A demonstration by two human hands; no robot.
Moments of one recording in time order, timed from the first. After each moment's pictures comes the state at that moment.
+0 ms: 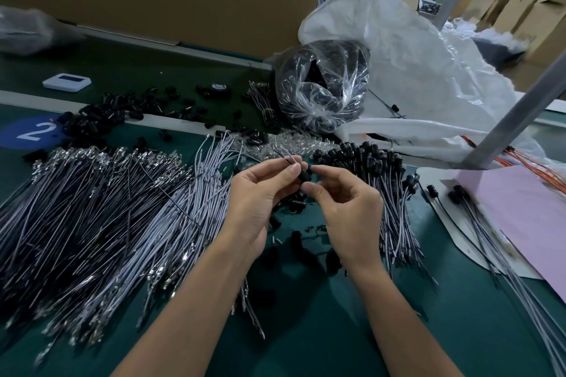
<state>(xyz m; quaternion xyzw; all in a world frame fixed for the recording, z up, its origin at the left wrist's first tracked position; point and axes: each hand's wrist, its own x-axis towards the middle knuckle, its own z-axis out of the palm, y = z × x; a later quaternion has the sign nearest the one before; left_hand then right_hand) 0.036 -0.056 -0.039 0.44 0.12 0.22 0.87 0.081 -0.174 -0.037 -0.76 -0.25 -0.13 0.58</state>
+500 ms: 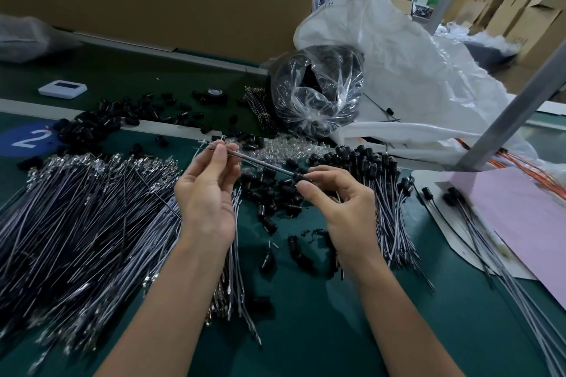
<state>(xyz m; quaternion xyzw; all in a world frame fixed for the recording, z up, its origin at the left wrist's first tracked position) 0.024 -0.024 -0.026 0.27 0.21 0.35 0.87 0.087 -0.179 -0.034 -0.71 -0.22 -0.01 0.67</state>
